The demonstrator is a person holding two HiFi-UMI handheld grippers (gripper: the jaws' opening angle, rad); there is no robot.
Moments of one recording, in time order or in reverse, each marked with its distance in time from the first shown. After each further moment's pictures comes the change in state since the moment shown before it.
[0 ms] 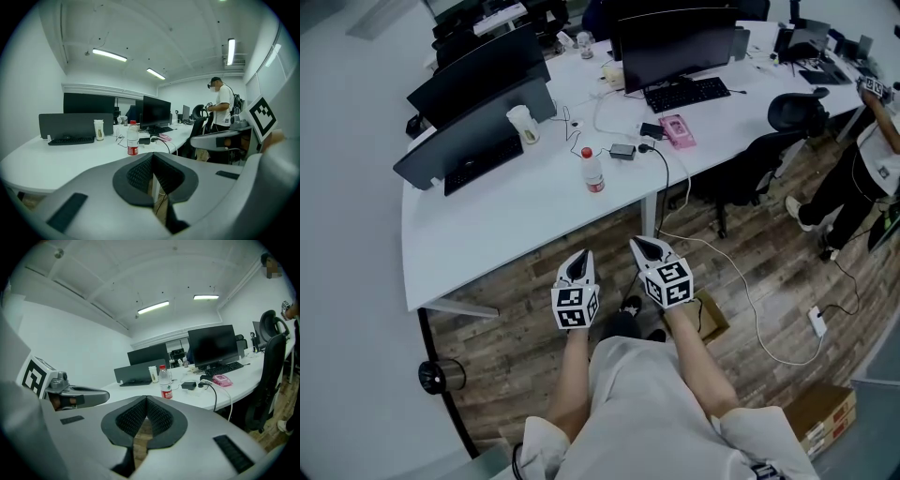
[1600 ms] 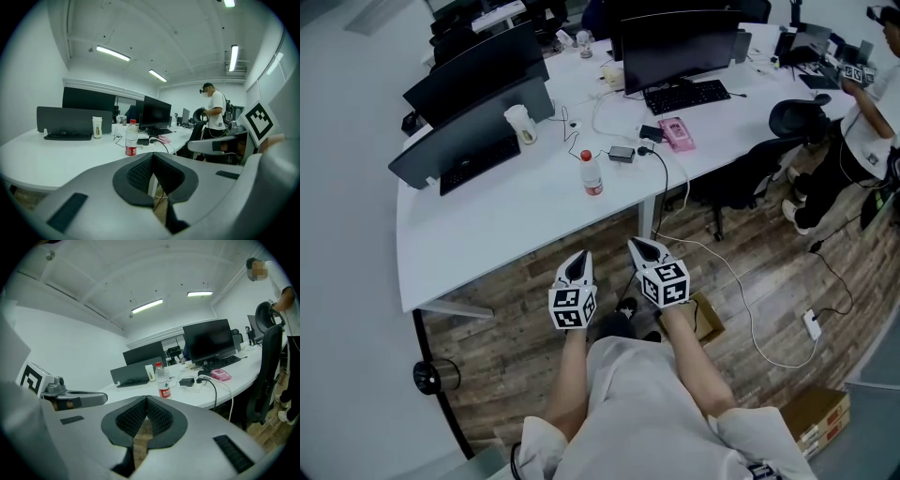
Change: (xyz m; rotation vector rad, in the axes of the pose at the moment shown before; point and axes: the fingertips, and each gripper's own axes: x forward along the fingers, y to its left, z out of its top) left arm 0.015 0.008 -0.003 -0.058 -0.018 -0.029; right arm 0.019 -0.011 -0.005 0.070 0.009 -0.027
